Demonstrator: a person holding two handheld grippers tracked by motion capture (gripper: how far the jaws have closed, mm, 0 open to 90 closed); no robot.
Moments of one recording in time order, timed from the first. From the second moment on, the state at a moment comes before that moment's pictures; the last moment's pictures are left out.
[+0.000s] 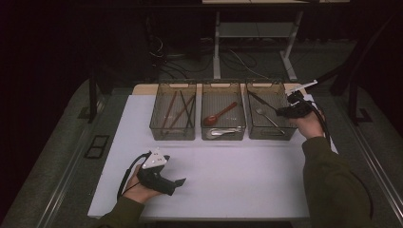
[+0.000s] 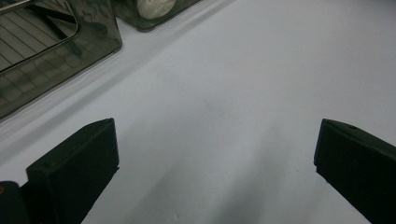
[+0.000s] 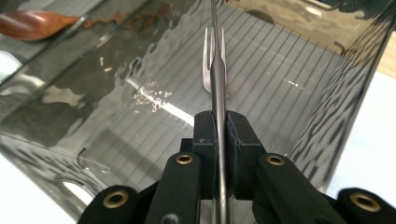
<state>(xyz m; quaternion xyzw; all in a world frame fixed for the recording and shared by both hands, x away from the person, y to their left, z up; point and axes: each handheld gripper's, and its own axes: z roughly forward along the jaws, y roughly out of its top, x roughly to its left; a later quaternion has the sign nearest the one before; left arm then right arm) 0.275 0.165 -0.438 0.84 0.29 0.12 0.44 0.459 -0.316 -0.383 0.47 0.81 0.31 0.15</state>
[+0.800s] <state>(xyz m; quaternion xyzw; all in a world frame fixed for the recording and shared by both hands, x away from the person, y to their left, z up) 0.276 0.165 -0.440 0.85 0.29 0.11 0.44 0.463 -0.311 -0.393 0.48 0.81 0.30 0.15</state>
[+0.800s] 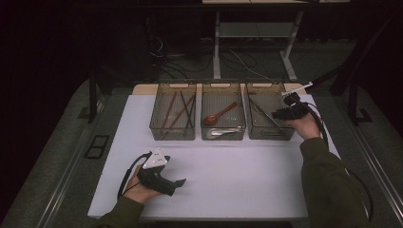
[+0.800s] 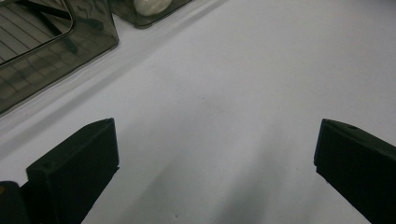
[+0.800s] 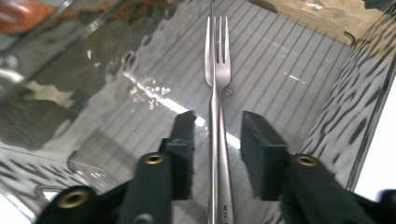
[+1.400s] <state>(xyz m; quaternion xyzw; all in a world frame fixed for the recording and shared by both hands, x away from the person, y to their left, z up) 0.280 0.171 -0.442 0.84 0.30 0.10 0.44 0.430 -0.311 -0.371 0.44 0.80 0.38 0.17</state>
